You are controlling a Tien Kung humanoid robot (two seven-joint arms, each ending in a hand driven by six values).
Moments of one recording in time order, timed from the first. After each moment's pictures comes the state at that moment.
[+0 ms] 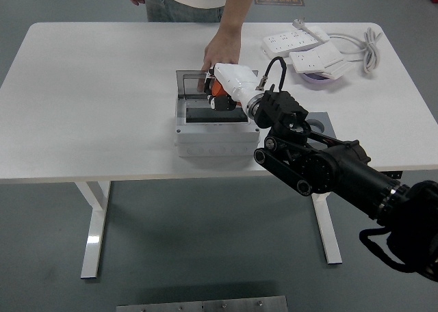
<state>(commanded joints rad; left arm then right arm) -0.18 0.39 -0.78 -0.43 0.52 0.15 0.38 0.90 0.00 0.59 0.81 -1.82 -0.20 -0.22</state>
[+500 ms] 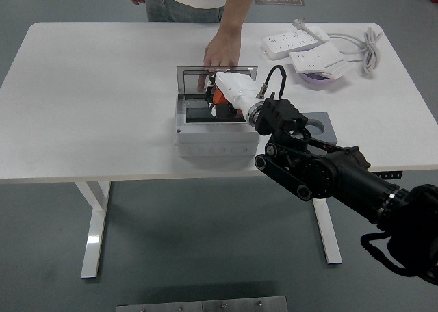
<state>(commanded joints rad) -0.18 0.39 -0.79 -0.43 0.53 0.15 0.38 0.88 0.00 0.57 0.80 -1.80 -0.21 -0.20</state>
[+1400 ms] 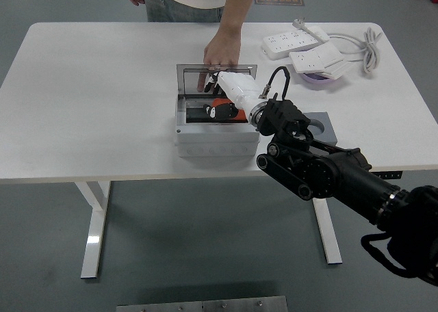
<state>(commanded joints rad) -0.18 0.39 -0.80 -0.43 0.56 0.15 0.39 0.88 0.00 0.57 0.79 -1.79 -0.23 -0.18</state>
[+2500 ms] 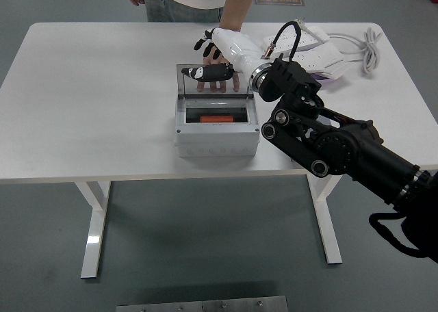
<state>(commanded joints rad) -0.17 0.38 -0.80 -0.43 0.55 0.16 0.39 0.95 -0.08 0.69 0.97 -1.74 -0.14 -0.25</state>
